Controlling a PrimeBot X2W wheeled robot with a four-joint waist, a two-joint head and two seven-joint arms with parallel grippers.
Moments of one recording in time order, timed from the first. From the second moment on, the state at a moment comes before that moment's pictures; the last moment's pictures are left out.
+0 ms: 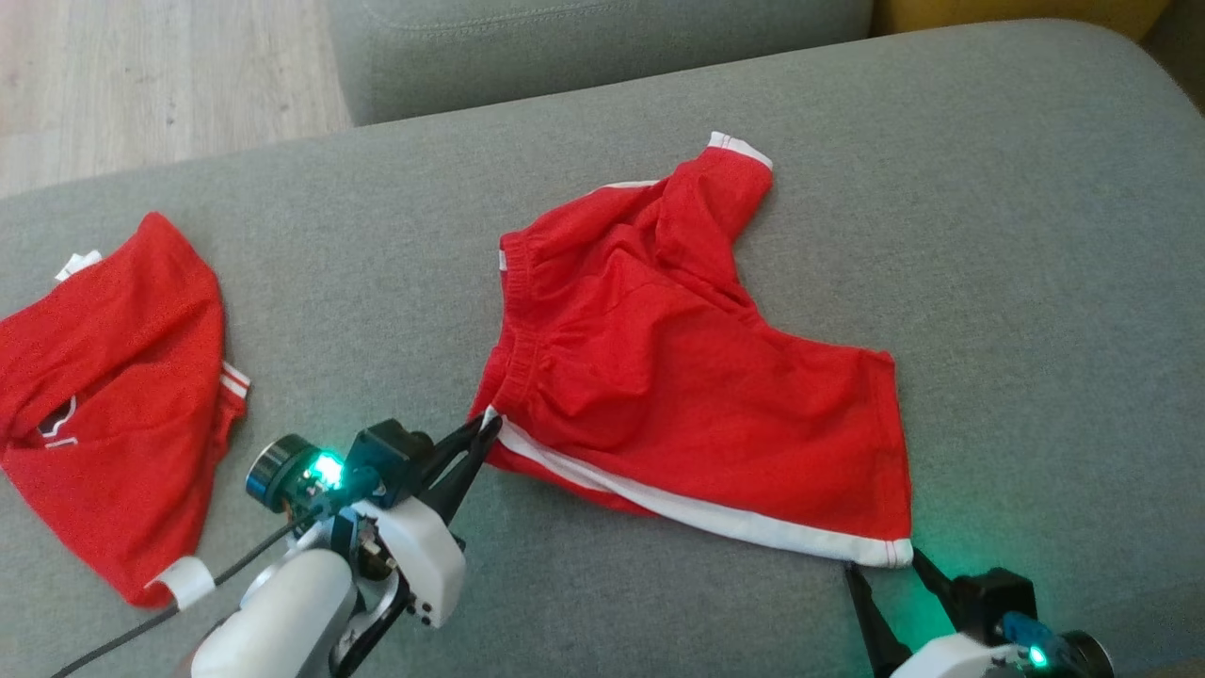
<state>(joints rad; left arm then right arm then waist) -0.38 0.37 -0.74 0.37 -0.42 -0.11 0.04 0.13 -0.07 0.12 0.36 0.05 0.12 -0.01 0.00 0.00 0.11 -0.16</state>
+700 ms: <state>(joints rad) -0.39 0.37 -0.75 0.37 -0.42 -0.11 0.05 0.09 -0.06 0.12 0.38 0.04 0.12 -0.03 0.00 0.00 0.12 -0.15</state>
